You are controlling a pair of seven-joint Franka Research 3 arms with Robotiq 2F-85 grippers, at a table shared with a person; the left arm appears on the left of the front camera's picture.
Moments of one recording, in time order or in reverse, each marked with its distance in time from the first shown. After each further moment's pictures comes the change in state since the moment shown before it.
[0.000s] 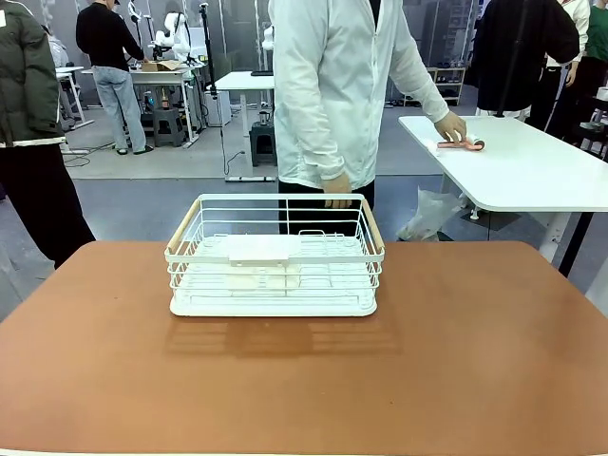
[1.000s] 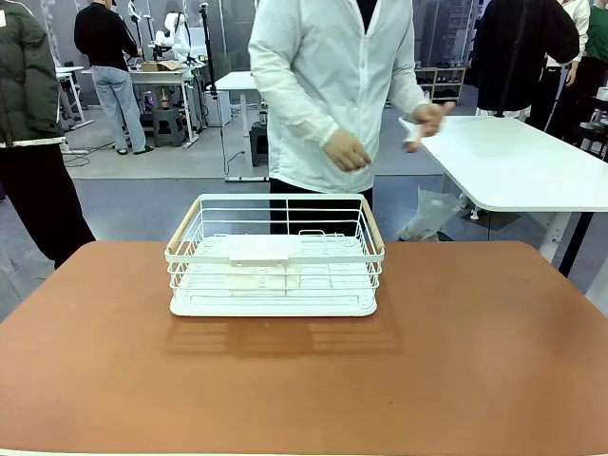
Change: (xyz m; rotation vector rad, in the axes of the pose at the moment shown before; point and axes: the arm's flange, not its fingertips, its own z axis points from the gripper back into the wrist) left arm 0.000 0.000 0.000 0.000 0.000 0.000; right arm 0.000 0.000 0.000 0.000 0.000 0.000
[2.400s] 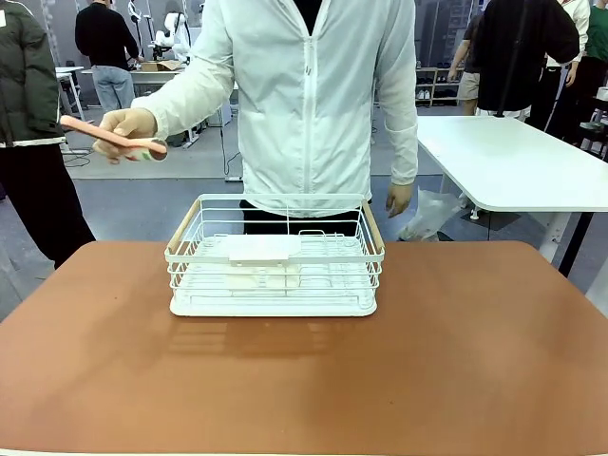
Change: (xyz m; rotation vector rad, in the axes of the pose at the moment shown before) left arm 0.000 0.000 0.000 0.000 0.000 0.000; right arm 0.000 0.000 0.000 0.000 0.000 0.000
